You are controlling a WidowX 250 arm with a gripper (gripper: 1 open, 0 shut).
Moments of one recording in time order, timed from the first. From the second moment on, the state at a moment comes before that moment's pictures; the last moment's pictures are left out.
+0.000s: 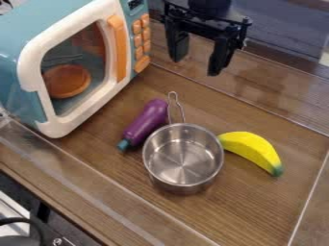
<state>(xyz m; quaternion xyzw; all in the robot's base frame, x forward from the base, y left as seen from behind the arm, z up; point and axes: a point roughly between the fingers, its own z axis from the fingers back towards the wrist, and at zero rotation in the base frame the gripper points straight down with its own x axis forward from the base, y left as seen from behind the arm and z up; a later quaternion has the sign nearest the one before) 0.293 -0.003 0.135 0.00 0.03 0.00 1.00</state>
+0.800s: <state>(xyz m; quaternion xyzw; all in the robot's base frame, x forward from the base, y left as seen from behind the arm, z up) 0.281 -0.031 0.107 -0.01 0.06 -0.02 1.00</state>
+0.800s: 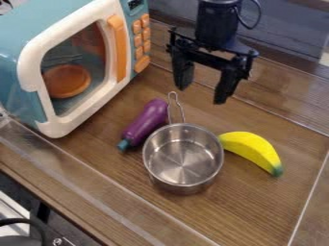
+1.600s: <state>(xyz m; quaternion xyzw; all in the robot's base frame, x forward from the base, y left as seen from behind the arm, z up) 0.279 -0.057 0.101 -0.02 0.05 0.06 1.00</state>
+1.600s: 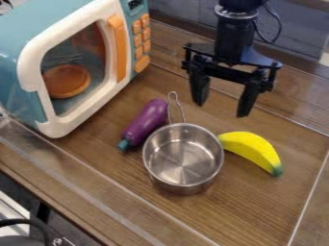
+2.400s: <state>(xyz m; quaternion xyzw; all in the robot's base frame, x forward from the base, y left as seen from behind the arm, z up) 0.287 -0.094 0.073 -0.07 0.02 0.32 0.95</state>
